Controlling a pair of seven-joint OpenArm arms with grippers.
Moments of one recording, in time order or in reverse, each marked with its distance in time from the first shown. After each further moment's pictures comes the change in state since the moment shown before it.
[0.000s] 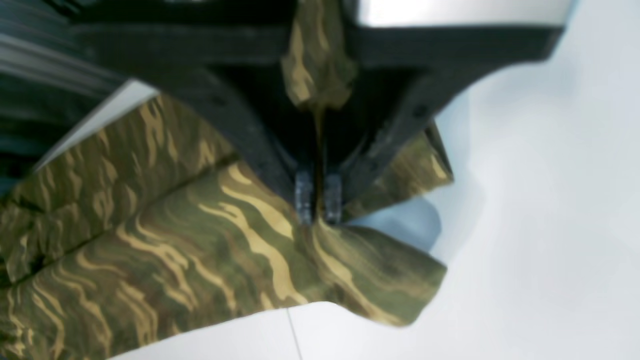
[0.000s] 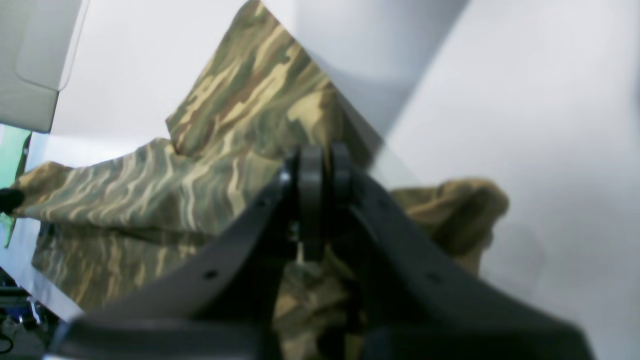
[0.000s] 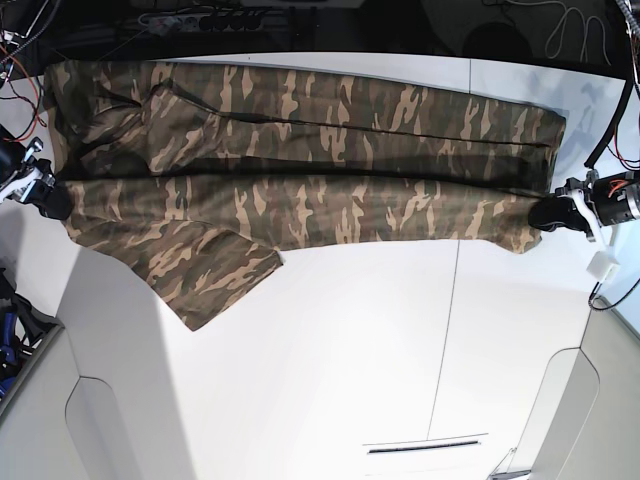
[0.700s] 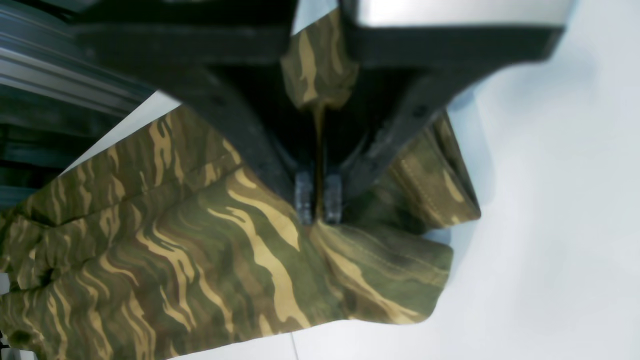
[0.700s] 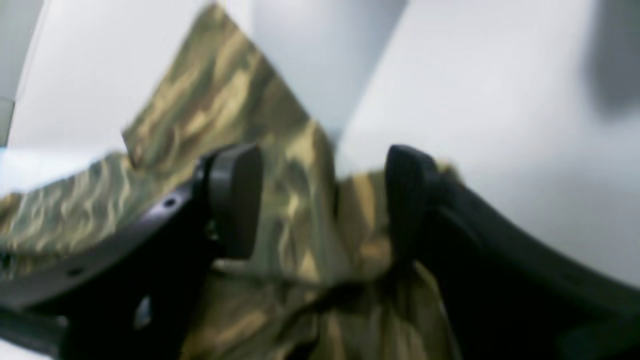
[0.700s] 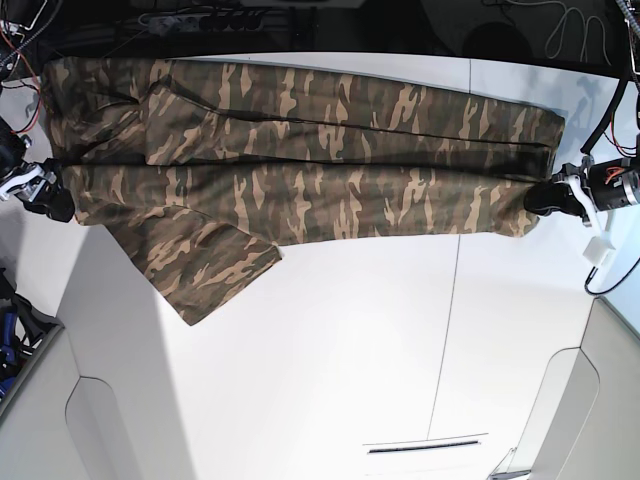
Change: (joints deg) left arm 2.9 0.2 0.0 0.0 -1.6 0.0 0.2; right arm -0.7 -0.8 0.0 0.0 -7.0 -0.1 9.2
